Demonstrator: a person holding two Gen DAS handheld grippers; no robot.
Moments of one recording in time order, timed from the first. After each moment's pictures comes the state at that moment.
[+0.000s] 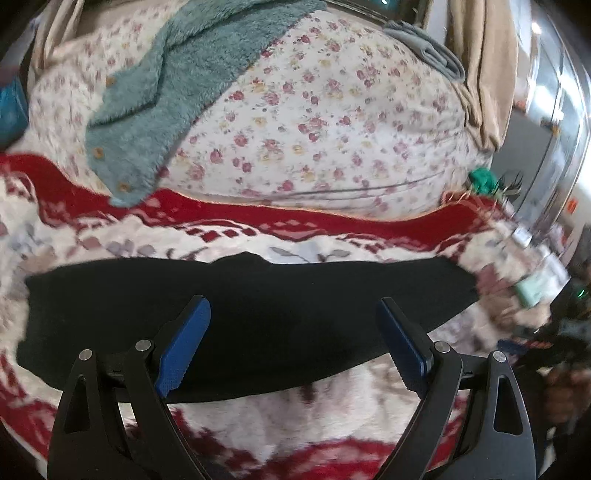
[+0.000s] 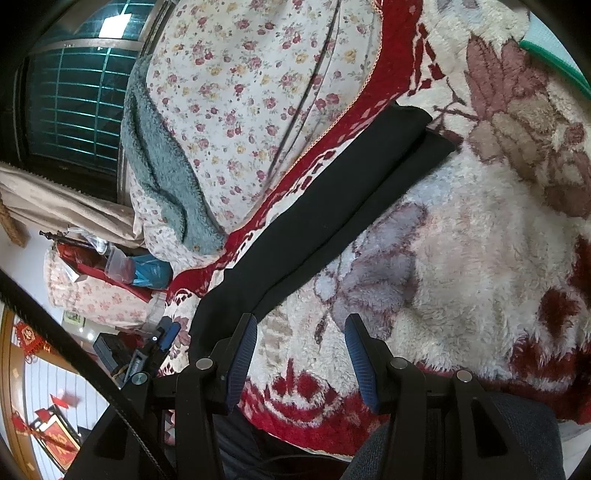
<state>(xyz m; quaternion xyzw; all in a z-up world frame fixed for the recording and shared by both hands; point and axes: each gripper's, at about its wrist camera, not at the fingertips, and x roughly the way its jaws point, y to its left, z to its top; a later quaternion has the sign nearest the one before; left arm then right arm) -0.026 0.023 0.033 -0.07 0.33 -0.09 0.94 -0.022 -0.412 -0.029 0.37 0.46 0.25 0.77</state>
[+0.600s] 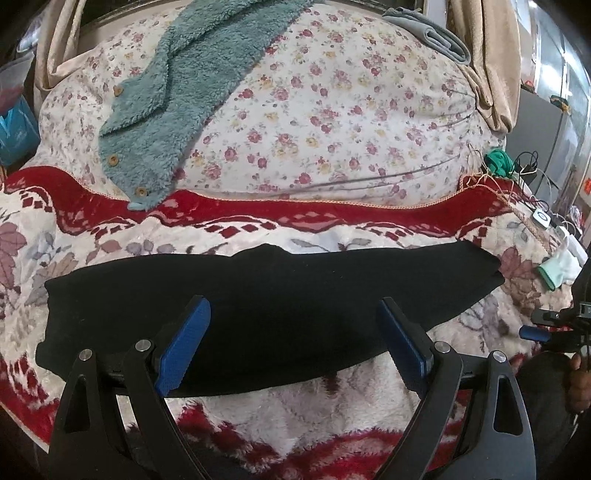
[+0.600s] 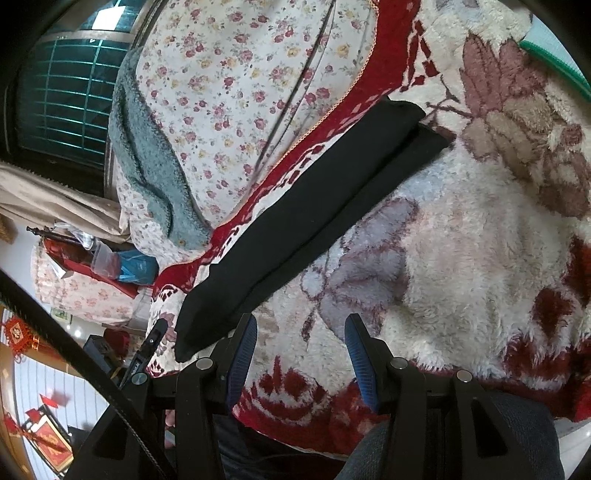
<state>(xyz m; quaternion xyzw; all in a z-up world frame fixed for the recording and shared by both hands) -0.030 0.024 0.023 -0.04 0.34 -0.05 0.94 -0.019 -0.409 -0.031 0.35 0.48 0.23 0.77</state>
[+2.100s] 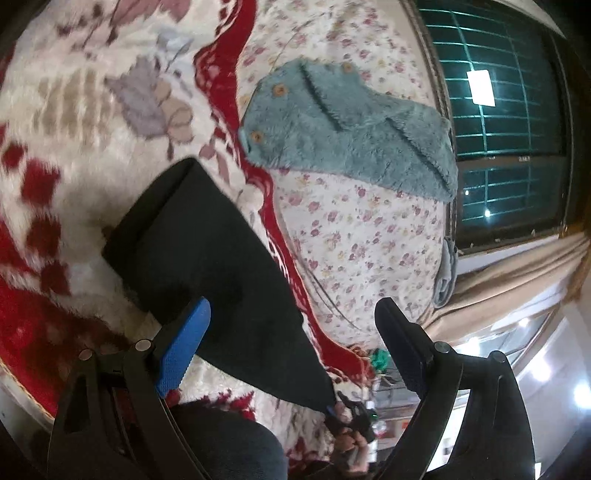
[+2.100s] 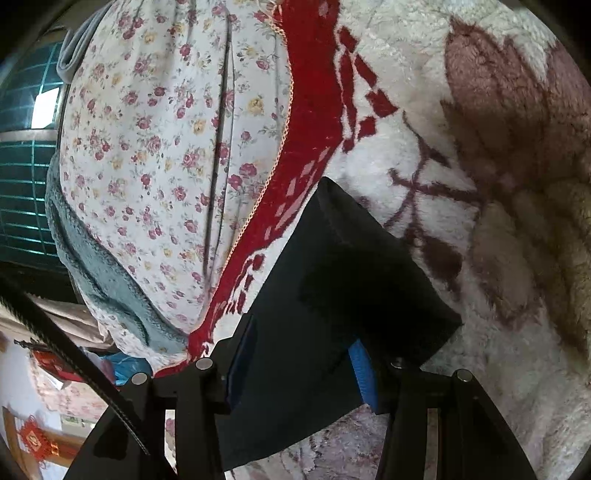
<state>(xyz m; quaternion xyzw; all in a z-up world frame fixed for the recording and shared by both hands) -0.090 0.297 -0.025 -0.60 0.28 -0.09 0.75 0.098 -0.444 -0.064 0.45 0.45 0.10 0.76</state>
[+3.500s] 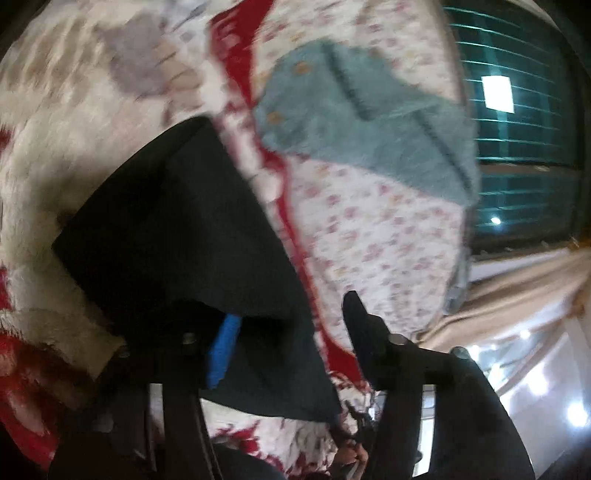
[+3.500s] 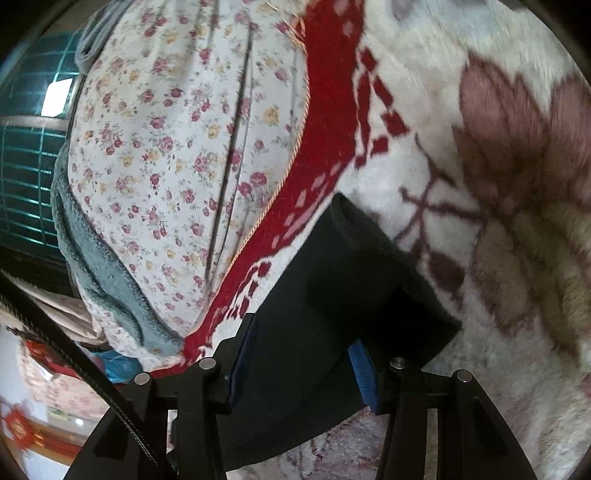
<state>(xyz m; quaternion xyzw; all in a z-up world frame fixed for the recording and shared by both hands) -0.042 0.283 -0.062 -0.61 0.31 -0.07 0.72 0.094 -0.442 -0.050 0.43 0.42 0.09 0.79</state>
